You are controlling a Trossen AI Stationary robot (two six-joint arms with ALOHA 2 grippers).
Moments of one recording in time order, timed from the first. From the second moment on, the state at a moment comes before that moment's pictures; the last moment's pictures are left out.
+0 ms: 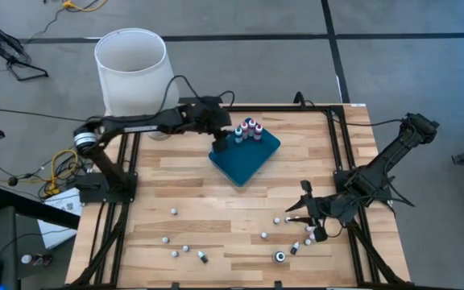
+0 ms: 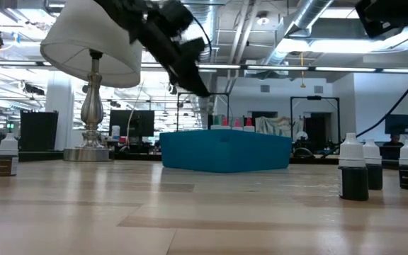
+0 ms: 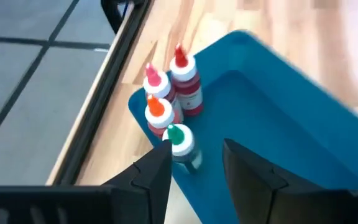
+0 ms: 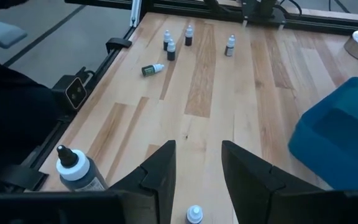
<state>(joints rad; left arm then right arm) 0.40 1.64 1.23 -0.24 0.03 0.24 0.75 1.00 0.60 -0.17 0.47 0.22</state>
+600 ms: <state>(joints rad) 0.03 1.33 1.17 -0.40 0.09 0.15 0.79 1.19 0.61 0.03 0.22 0.30</state>
